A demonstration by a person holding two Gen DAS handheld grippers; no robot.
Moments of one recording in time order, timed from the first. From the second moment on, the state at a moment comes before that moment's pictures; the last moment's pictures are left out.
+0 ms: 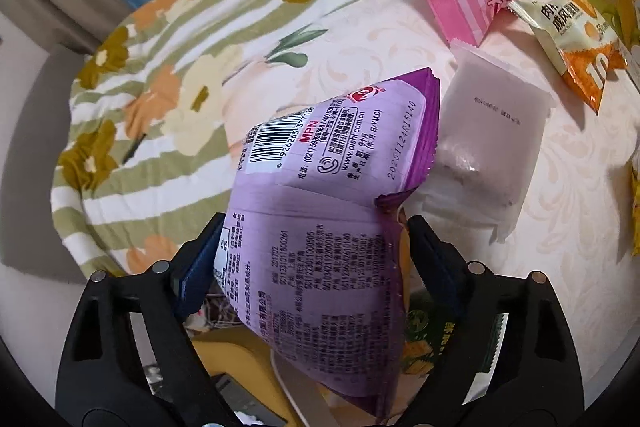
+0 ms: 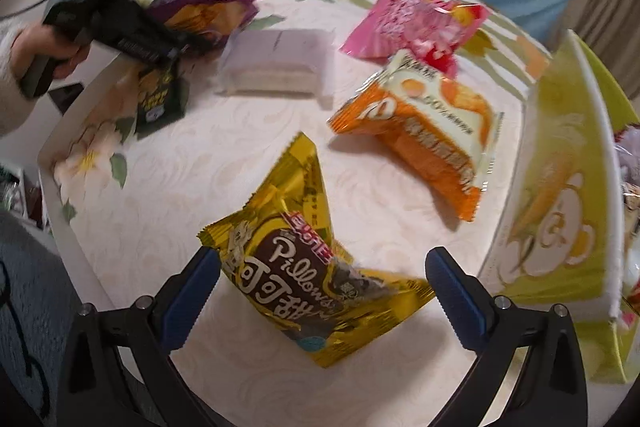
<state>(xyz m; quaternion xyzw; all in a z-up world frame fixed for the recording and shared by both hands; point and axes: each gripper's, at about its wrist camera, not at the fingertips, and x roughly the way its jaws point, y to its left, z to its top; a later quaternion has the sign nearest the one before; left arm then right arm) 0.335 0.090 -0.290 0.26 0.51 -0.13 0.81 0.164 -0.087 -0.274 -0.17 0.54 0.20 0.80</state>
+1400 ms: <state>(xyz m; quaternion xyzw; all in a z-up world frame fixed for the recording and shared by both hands) 0.279 0.114 -0.180 0.15 0.47 -0.14 0.86 0.164 -0.103 -0.228 0.01 0.54 0.15 0.83</state>
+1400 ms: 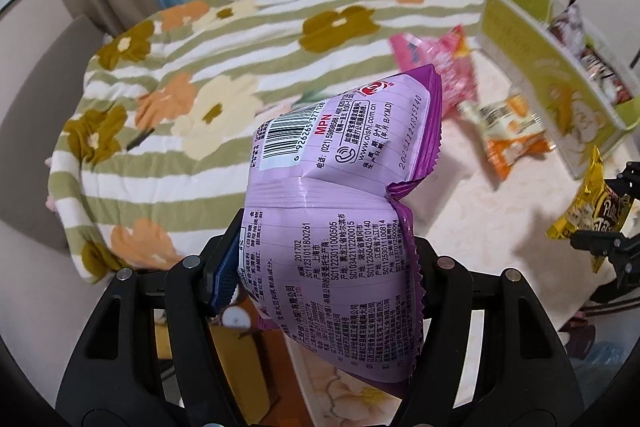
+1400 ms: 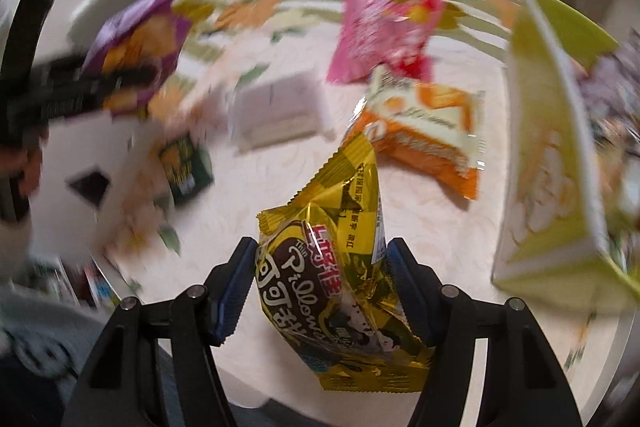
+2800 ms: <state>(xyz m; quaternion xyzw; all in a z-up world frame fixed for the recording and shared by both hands) 0.384 -0.320 -0.089 0.17 0.40 -0.27 0.86 0.220 -0.402 -0.116 0.15 0.42 0.06 0.89</state>
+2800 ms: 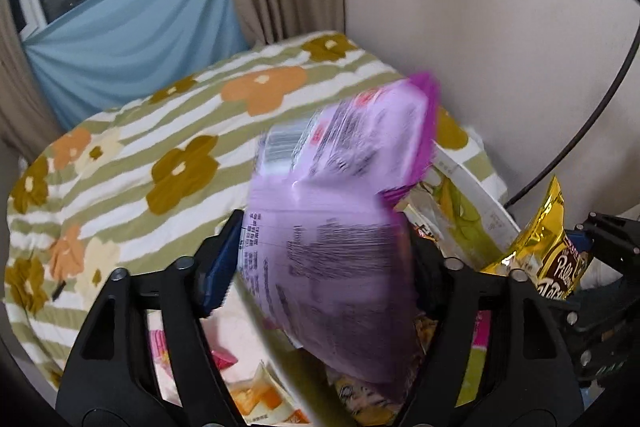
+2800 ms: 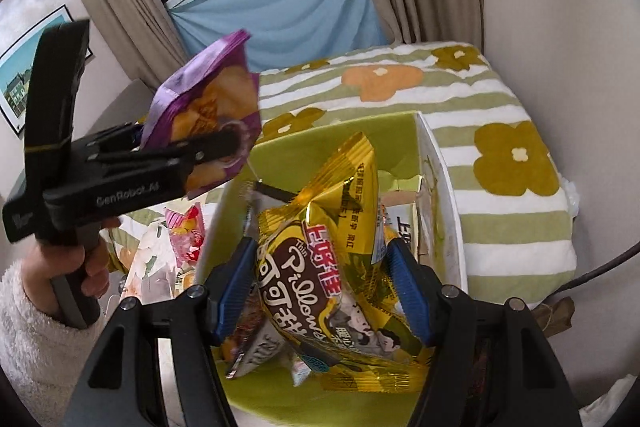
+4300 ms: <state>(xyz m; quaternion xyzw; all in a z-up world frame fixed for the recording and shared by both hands) 0.289 -0.187 -0.113 0.08 0.45 -0.19 0.87 0.203 -0.386 -0.128 0.12 0.46 0.05 0.88</state>
